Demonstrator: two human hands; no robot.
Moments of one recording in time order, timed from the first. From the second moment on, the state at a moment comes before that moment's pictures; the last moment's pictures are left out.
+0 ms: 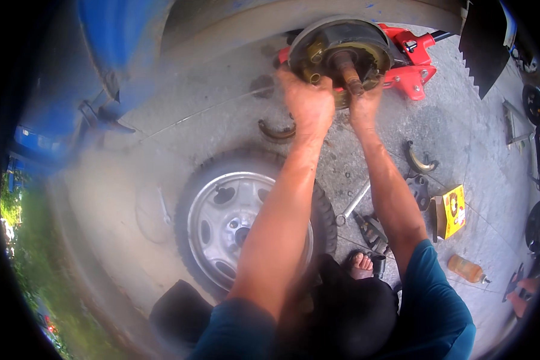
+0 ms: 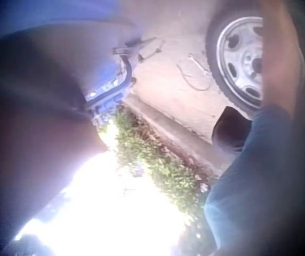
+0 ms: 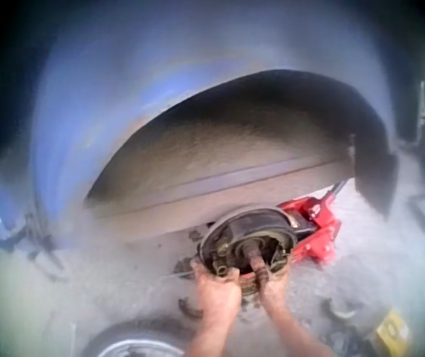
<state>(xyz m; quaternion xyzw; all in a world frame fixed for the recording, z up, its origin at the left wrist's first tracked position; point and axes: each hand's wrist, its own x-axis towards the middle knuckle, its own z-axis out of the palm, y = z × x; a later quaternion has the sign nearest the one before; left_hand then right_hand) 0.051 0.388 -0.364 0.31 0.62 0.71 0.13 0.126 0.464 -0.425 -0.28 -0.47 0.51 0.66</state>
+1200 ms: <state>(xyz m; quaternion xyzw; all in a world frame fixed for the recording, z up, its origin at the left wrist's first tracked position) 0.037 0.388 -0.374 0.35 0.62 0.69 0.11 0.118 0.460 -0.426 -0.35 -0.55 0.36 0.67</state>
